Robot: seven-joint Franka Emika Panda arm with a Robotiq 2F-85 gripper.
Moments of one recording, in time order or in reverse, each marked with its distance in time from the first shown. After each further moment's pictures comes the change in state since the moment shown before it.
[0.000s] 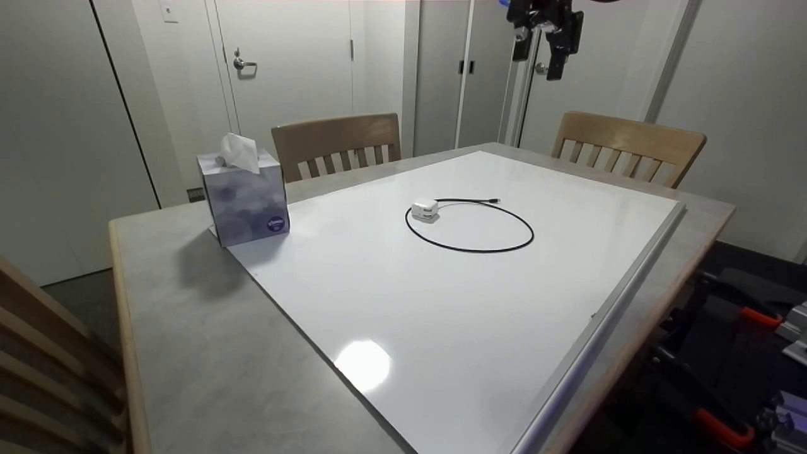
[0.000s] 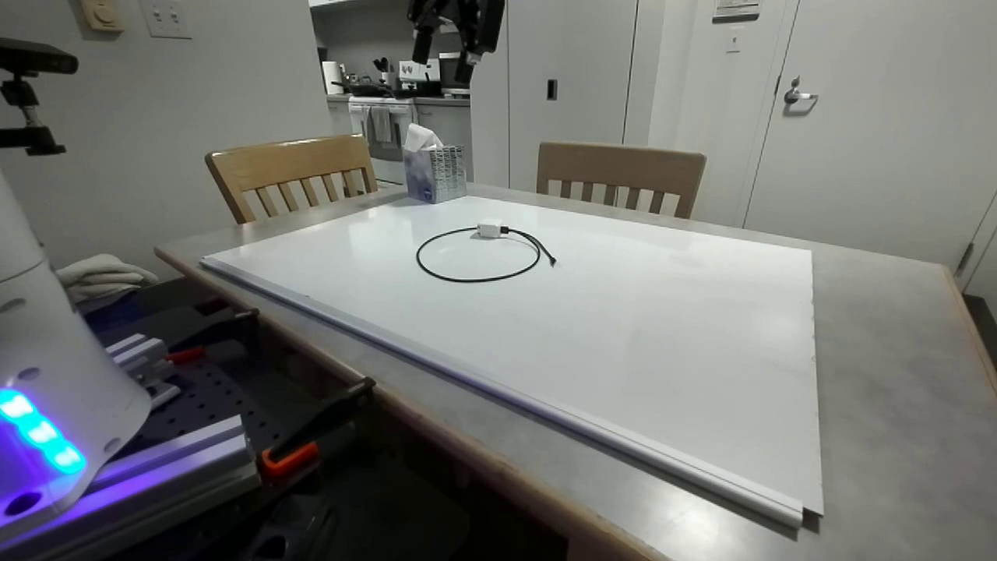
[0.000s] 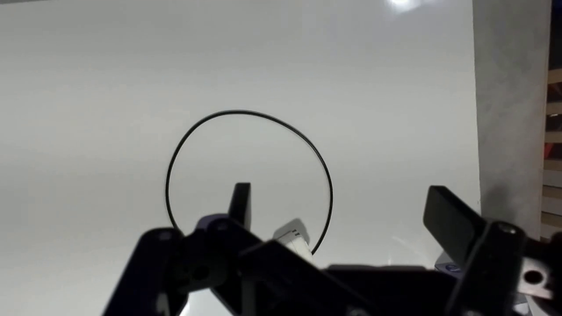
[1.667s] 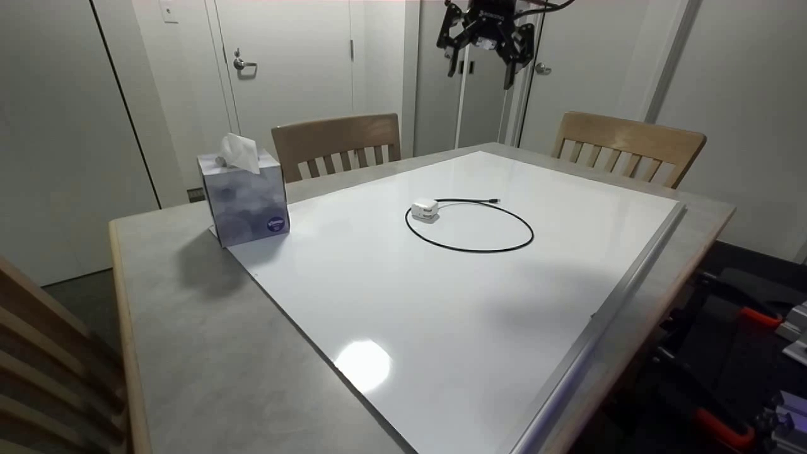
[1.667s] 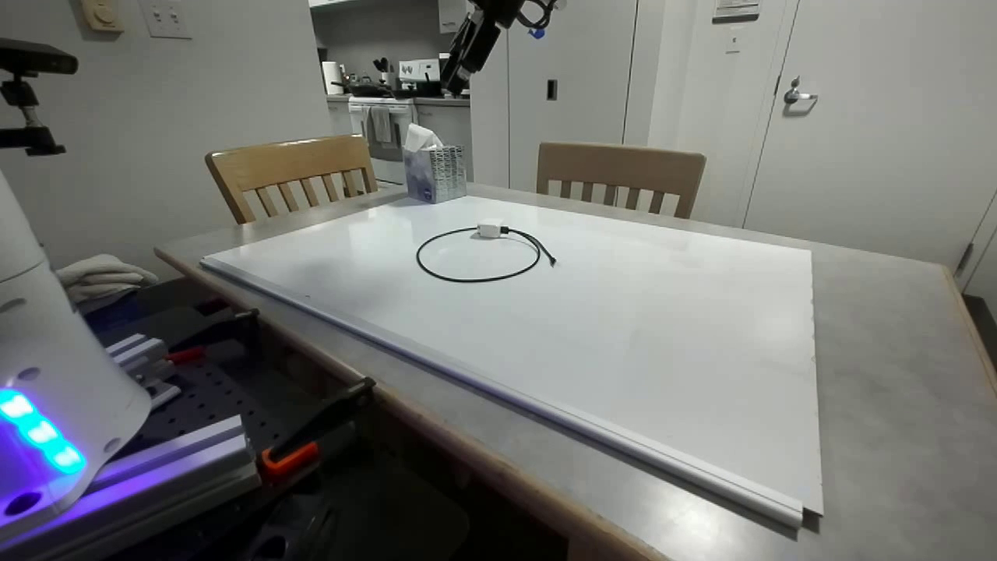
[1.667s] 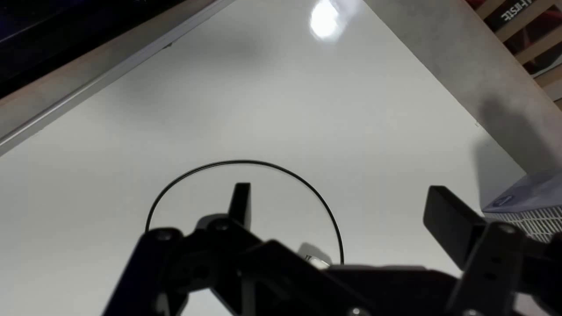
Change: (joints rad) arm -0.007 0.364 0.018 0.398 0.171 -0.250 0.543
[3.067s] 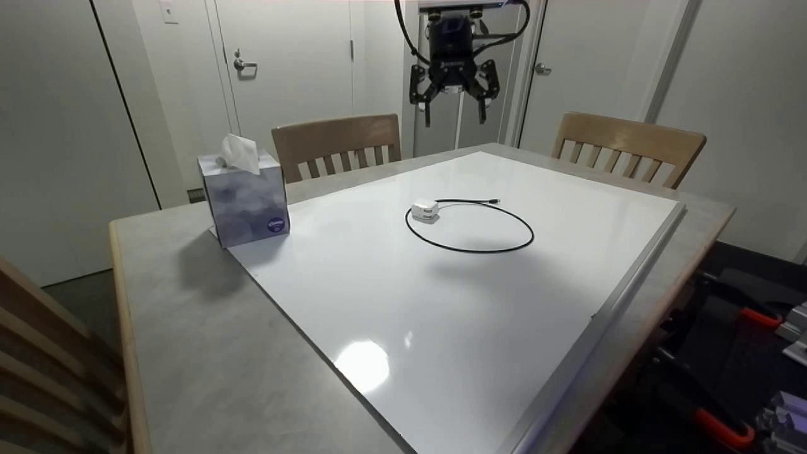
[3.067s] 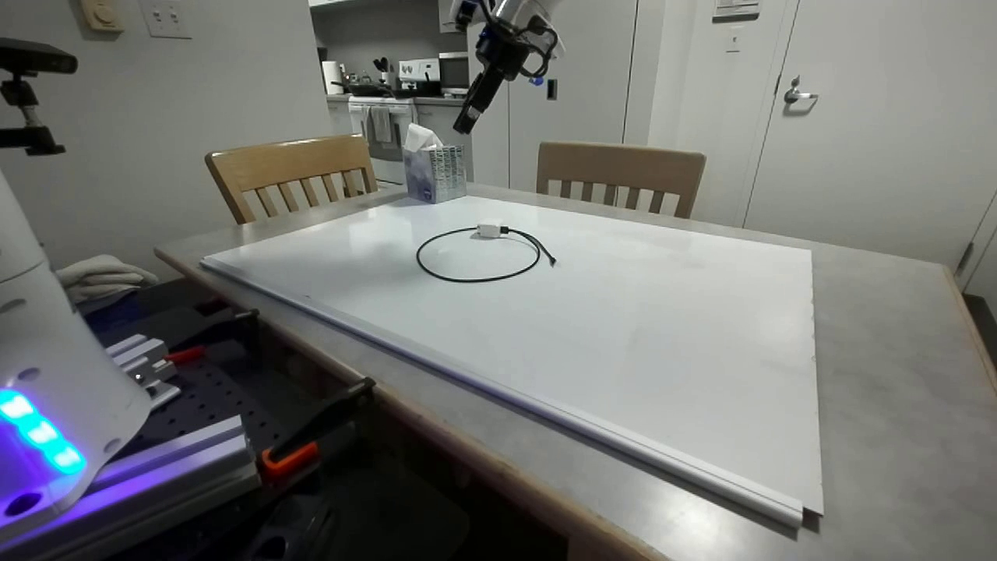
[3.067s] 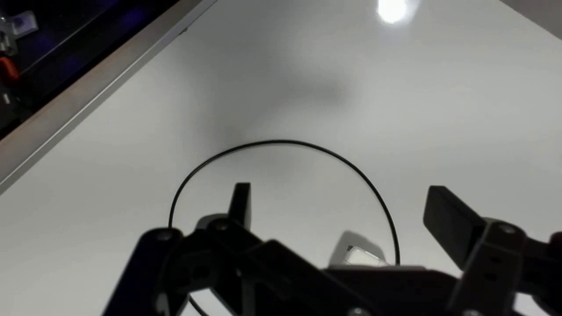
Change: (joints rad) arm 0.048 0.289 0.026 0.286 -0.128 -0.092 0.240
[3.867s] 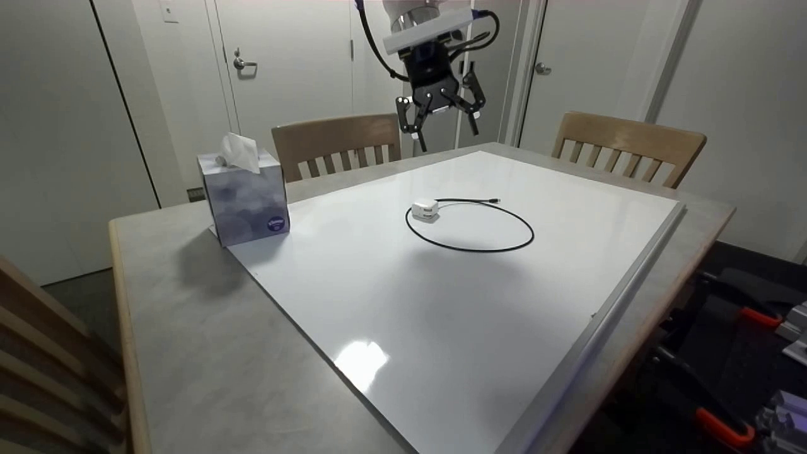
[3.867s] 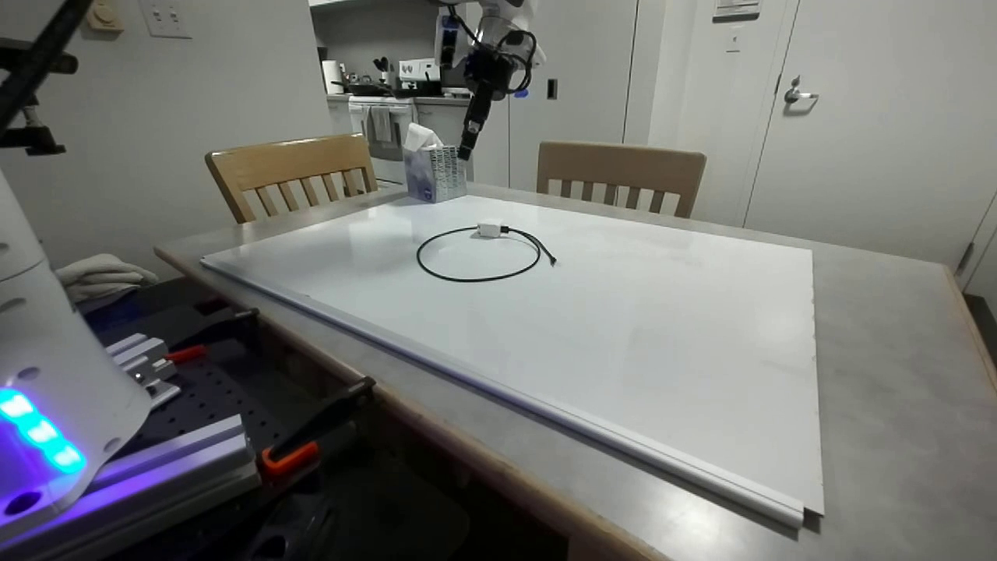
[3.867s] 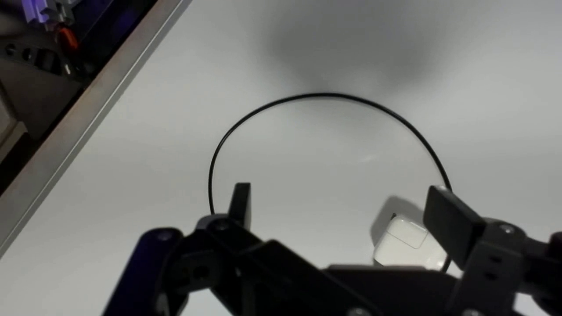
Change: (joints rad) arm 0.105 0.109 -0.001 0.107 -0.235 -0.011 0.202
